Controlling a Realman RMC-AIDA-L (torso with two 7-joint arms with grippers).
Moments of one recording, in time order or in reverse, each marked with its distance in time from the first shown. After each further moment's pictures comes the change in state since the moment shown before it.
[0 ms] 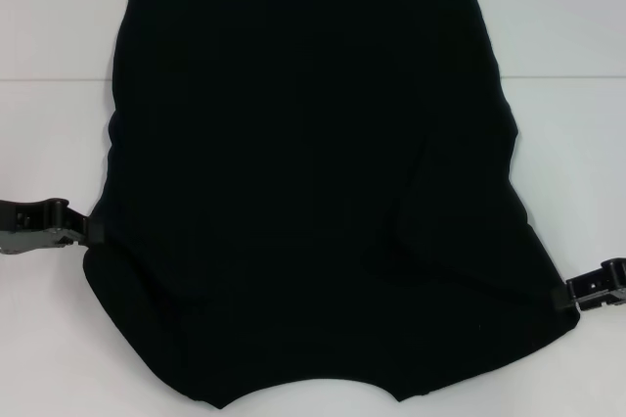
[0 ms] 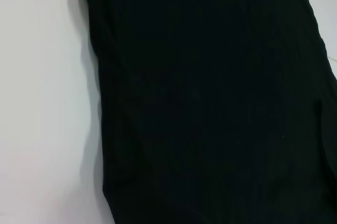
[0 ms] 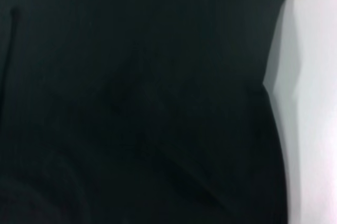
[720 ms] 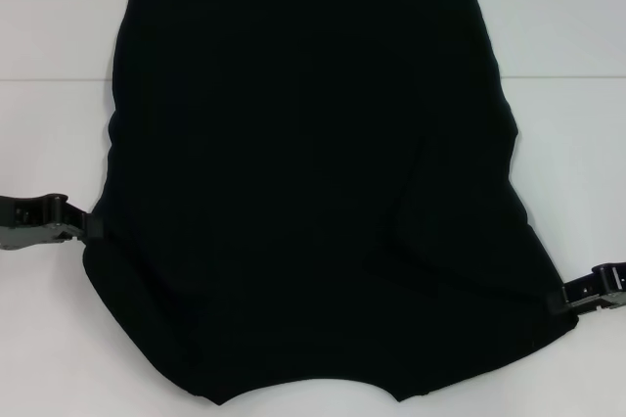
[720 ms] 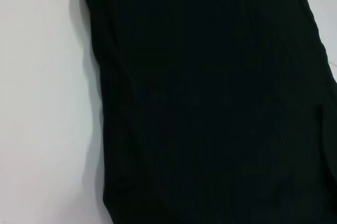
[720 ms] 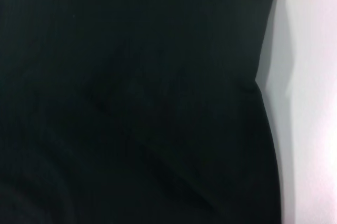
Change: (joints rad) left arm -0.002 0.001 0.000 0.000 -0.005 -0.011 -0.002; right arm 0.010 0.023 -0.004 0.001 -0.042 0.036 0.013
